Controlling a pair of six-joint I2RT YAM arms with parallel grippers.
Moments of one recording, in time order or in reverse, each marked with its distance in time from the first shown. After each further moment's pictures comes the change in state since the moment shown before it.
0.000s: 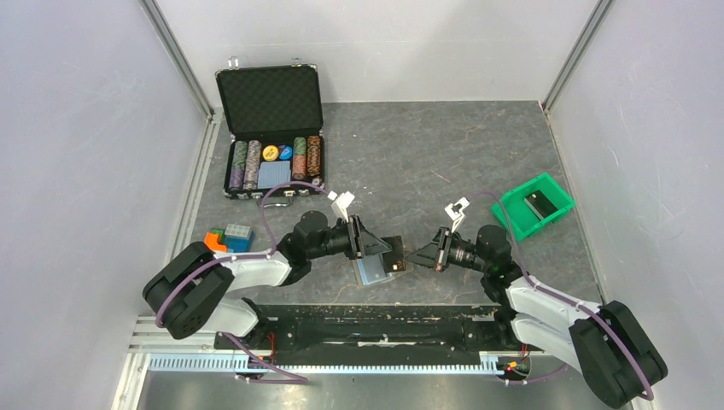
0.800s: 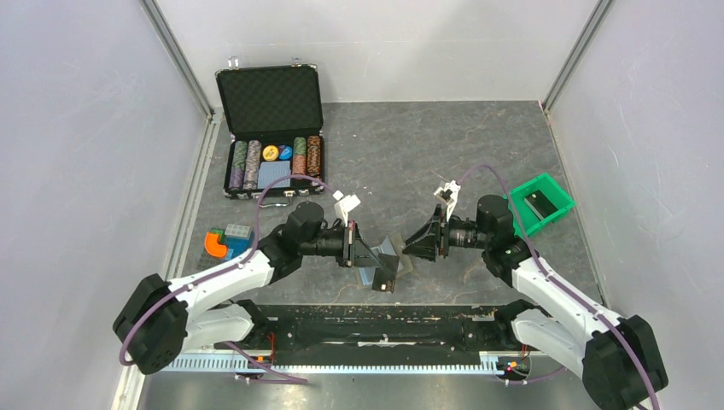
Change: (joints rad) left arm 0.000 -0.262 0.109 -0.487 0.188 0.116; right arm -0.034 -0.051 0.312 -0.452 -0.171 -0.536
